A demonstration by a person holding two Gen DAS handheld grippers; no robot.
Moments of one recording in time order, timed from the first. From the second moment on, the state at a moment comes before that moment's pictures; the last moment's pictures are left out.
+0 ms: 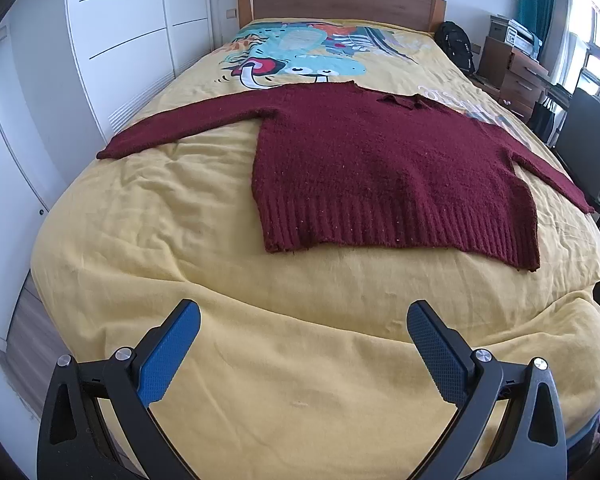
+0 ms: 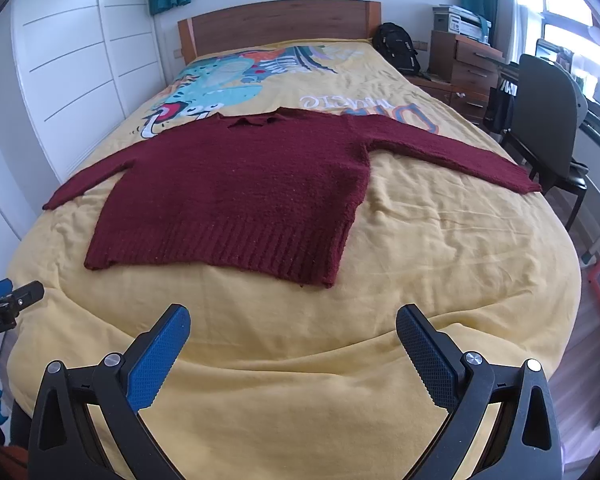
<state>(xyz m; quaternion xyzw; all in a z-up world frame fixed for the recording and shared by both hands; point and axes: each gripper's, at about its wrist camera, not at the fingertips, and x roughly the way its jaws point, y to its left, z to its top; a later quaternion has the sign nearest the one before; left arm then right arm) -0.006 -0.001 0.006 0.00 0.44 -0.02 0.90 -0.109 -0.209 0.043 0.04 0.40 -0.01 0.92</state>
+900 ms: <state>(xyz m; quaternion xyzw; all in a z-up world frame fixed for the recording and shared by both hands) -0.002 -0.002 -0.008 -0.01 0.46 -0.03 0.89 -0.108 -0.215 0.036 0.04 0.40 -0.02 0.92</state>
